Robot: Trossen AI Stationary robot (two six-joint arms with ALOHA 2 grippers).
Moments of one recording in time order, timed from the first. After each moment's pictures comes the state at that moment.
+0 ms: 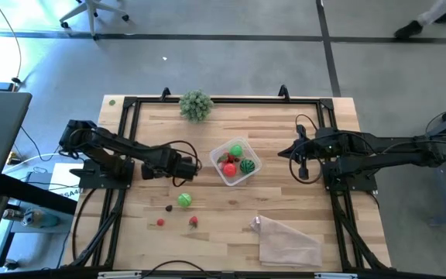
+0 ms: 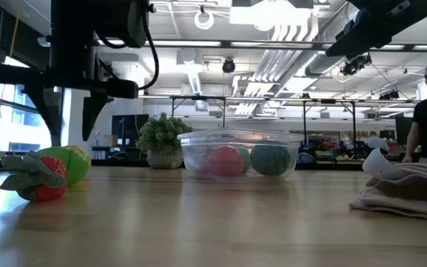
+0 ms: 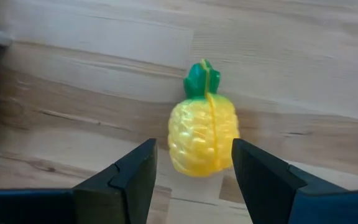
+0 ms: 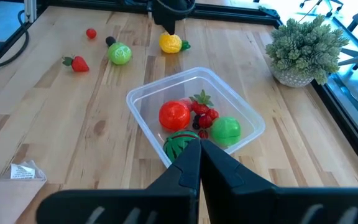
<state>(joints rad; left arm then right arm) -0.03 1.56 0.97 -1.12 -0.25 -1.92 -0.04 0.68 0.61 -0.41 0.02 -0.11</state>
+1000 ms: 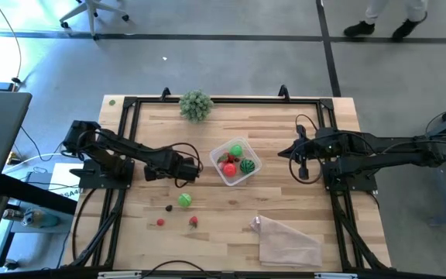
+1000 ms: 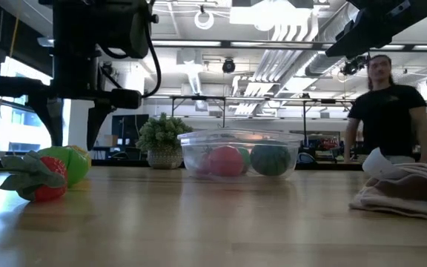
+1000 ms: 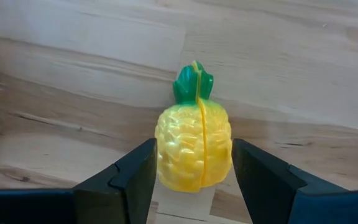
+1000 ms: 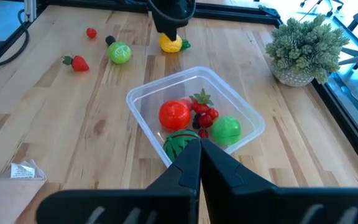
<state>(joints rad) -0.03 1.60 0.95 -1.04 -0.27 -1.95 -0.04 0.68 0.61 -0.41 0.02 -0.11</state>
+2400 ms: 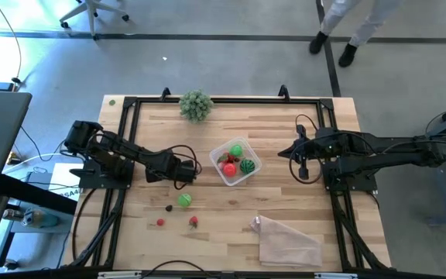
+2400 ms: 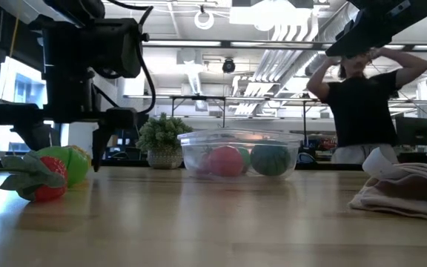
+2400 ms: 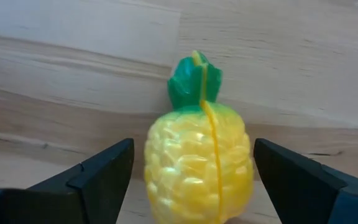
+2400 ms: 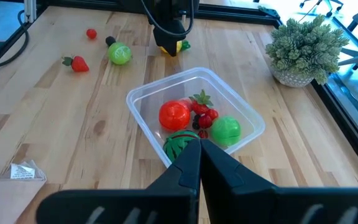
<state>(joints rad) -0.03 1.61 0.81 -0.83 -0.29 -1.92 -0.04 0.68 0.61 -0.41 0.02 -0.11</state>
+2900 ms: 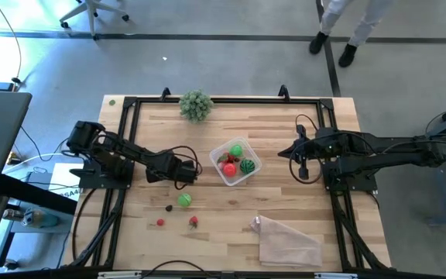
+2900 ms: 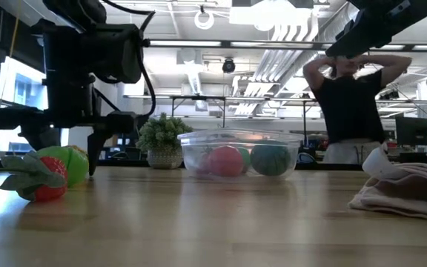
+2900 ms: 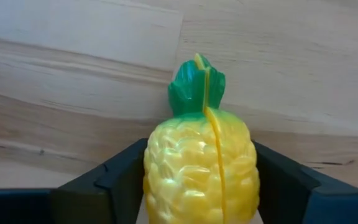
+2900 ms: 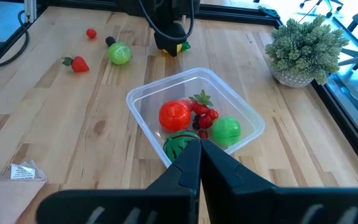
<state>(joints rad) -0.03 1.64 0.80 -0.82 -0.30 -1.92 -0.04 0.68 0.61 -0.41 0.02 -0.11</state>
